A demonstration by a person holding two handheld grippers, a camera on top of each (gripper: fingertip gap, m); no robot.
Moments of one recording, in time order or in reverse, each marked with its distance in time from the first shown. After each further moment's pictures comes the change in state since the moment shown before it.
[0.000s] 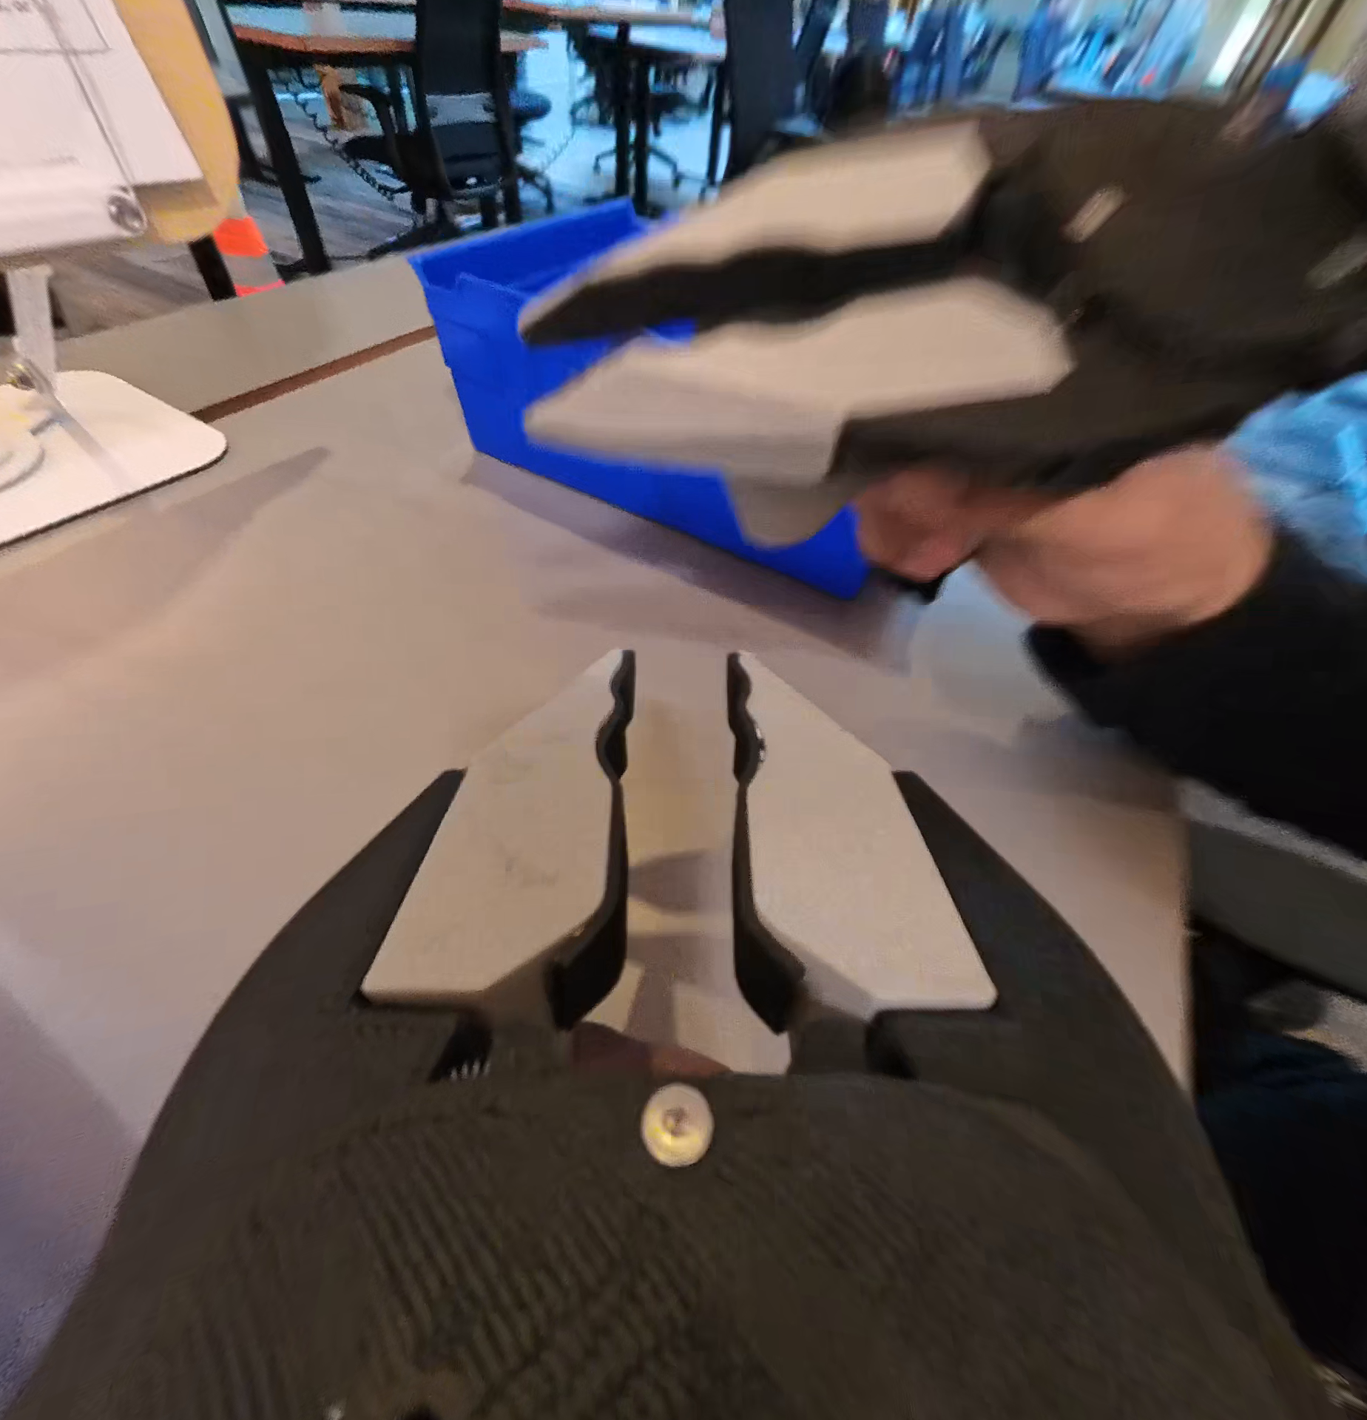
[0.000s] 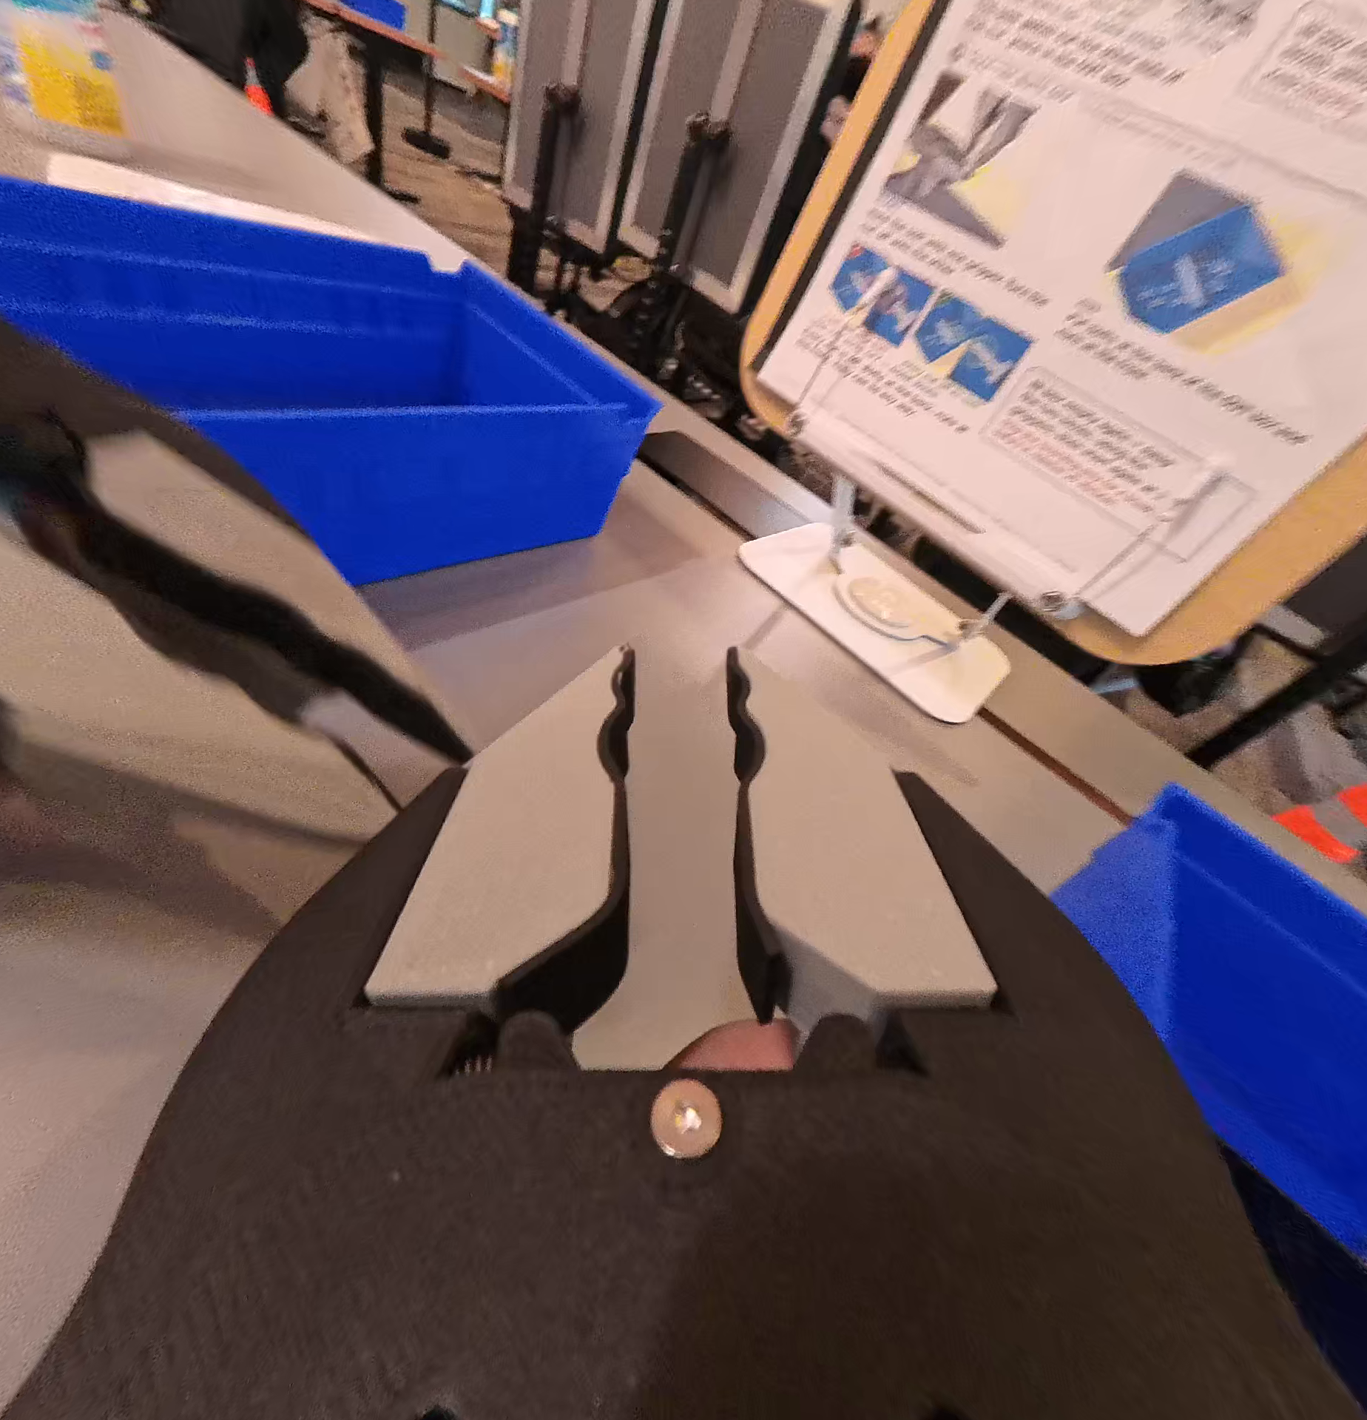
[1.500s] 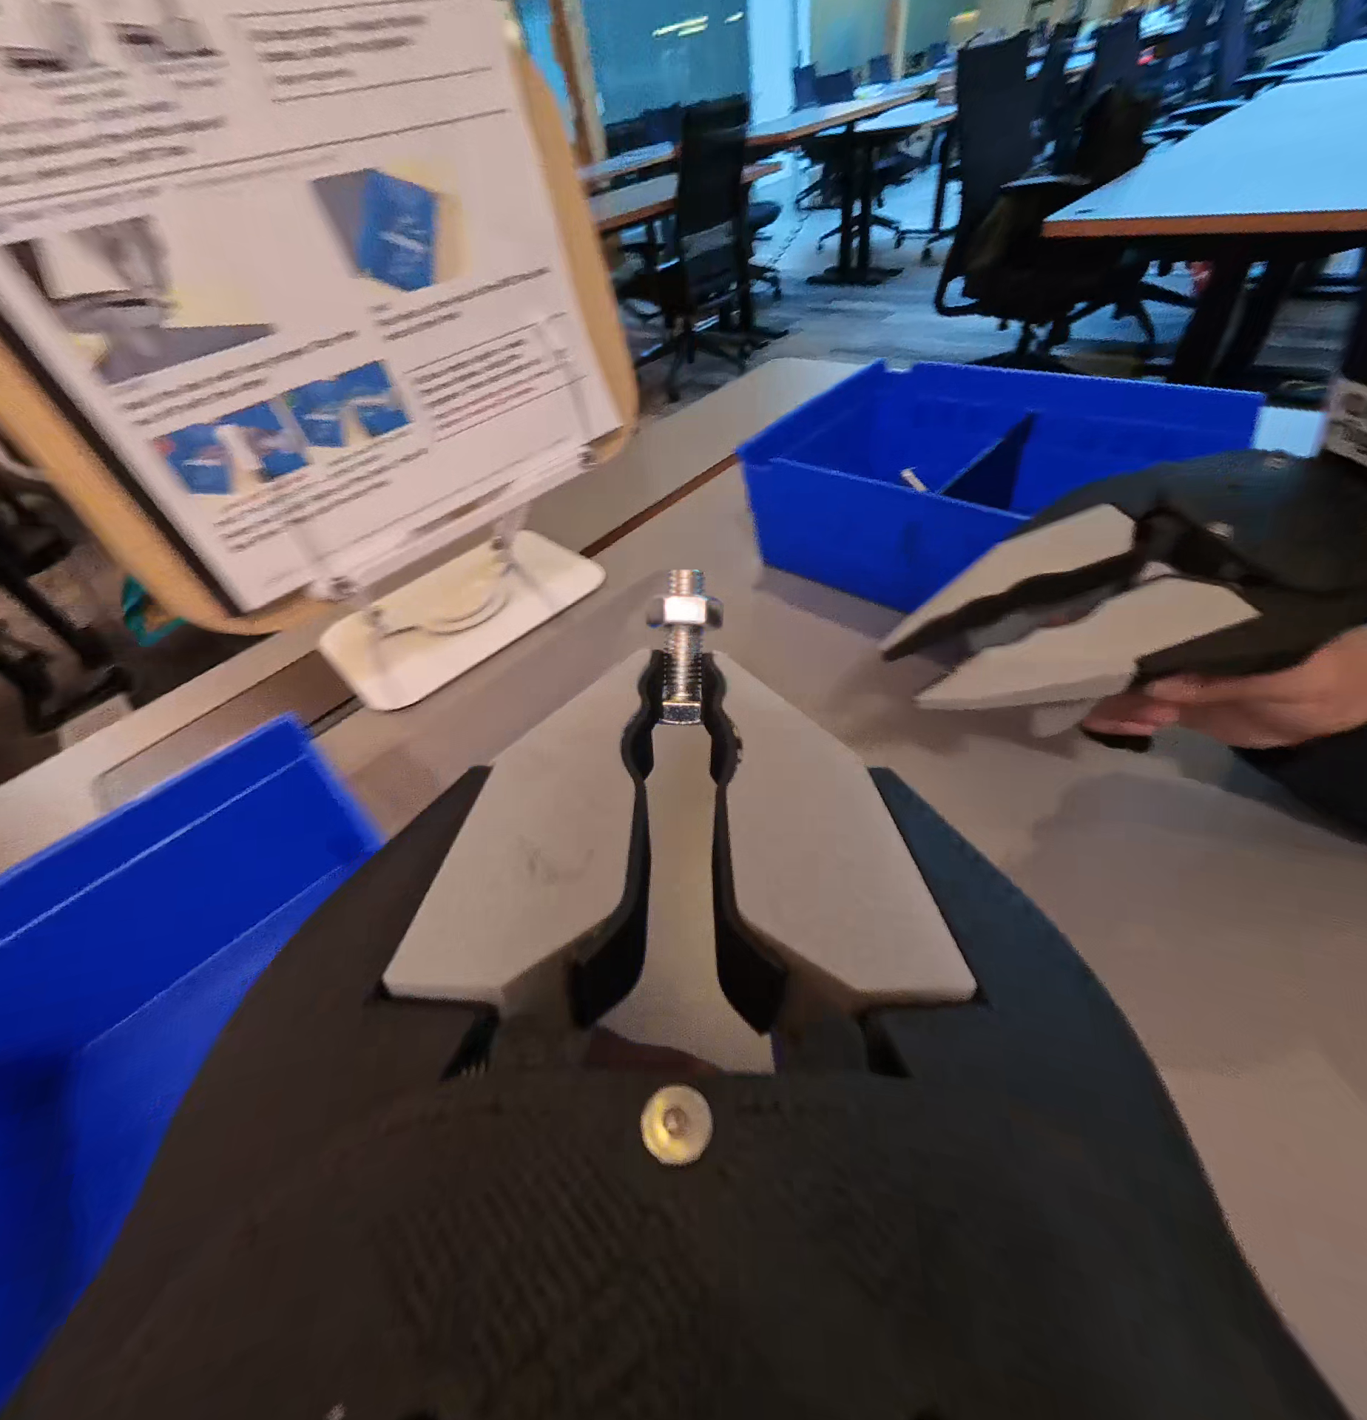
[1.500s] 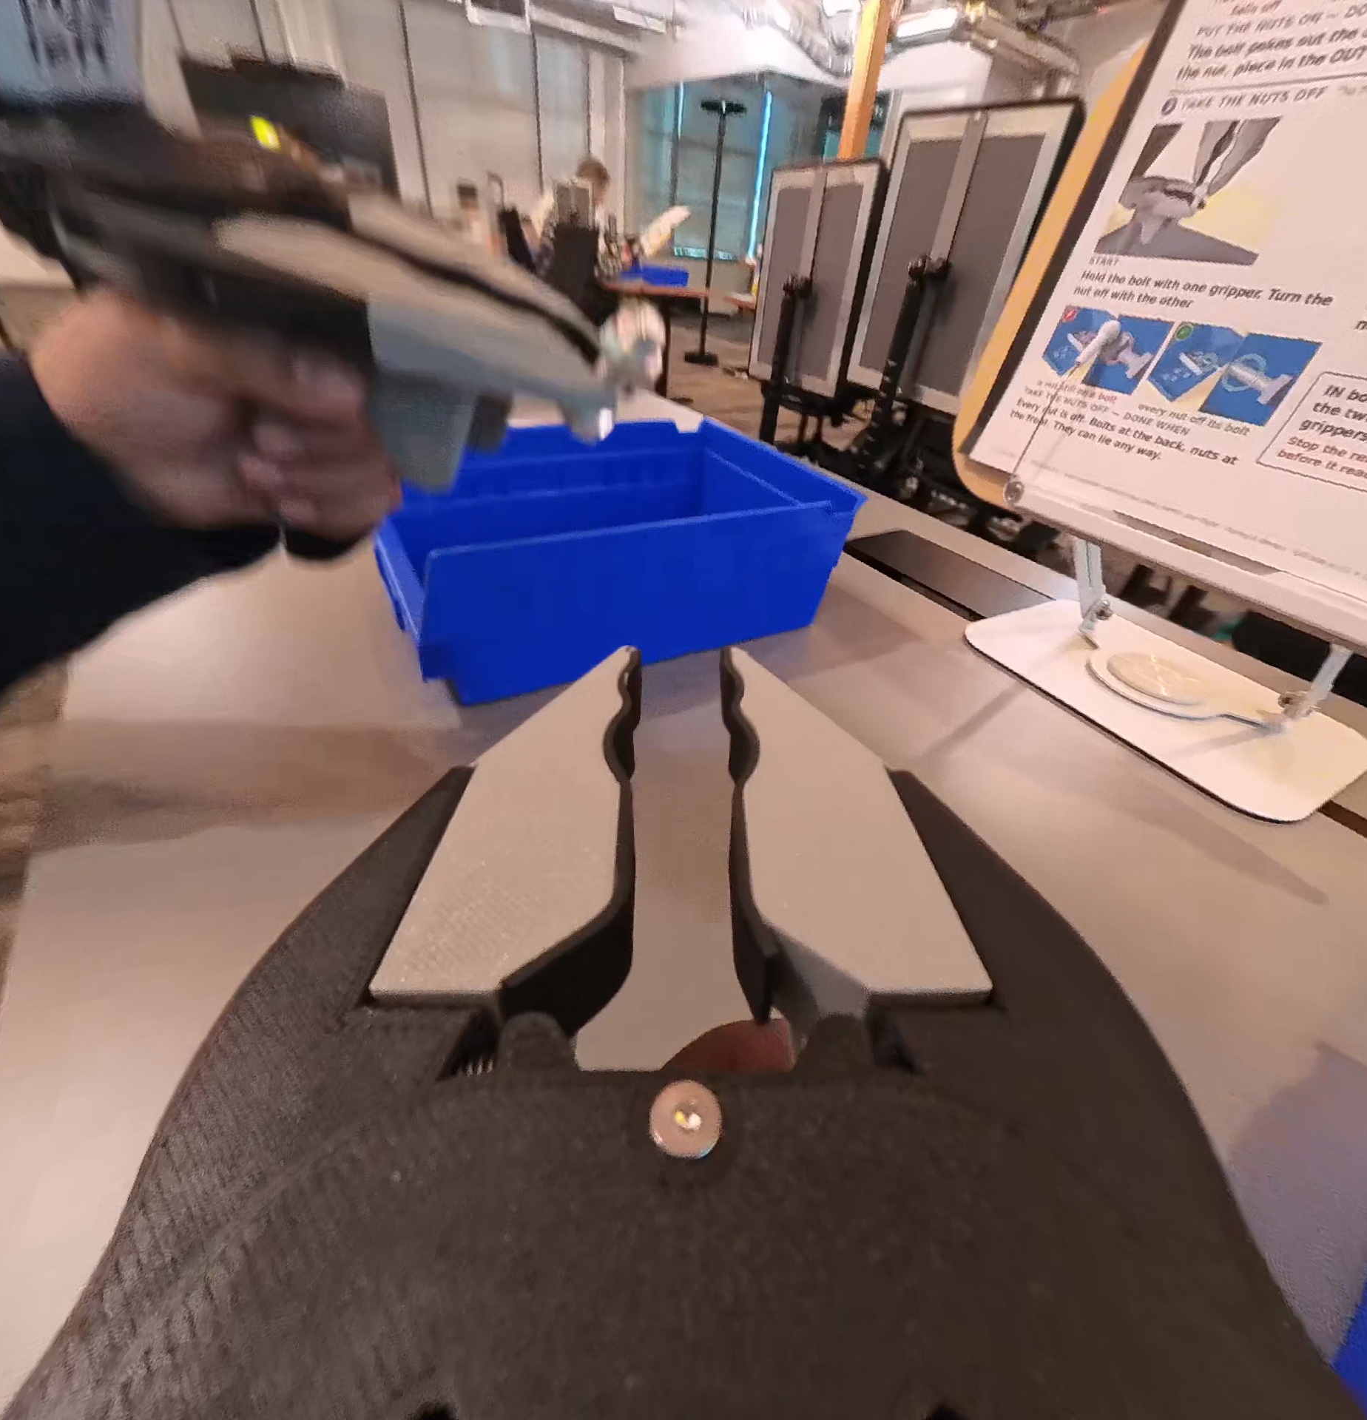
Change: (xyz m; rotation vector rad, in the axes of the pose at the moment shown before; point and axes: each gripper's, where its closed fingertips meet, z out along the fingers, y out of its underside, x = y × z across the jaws) left arm -0.074 -0.081 -0.095 0.071 -0.299 0.174; right arm -0.038 -0.012 -0.013 0.184 -0.347 0.211
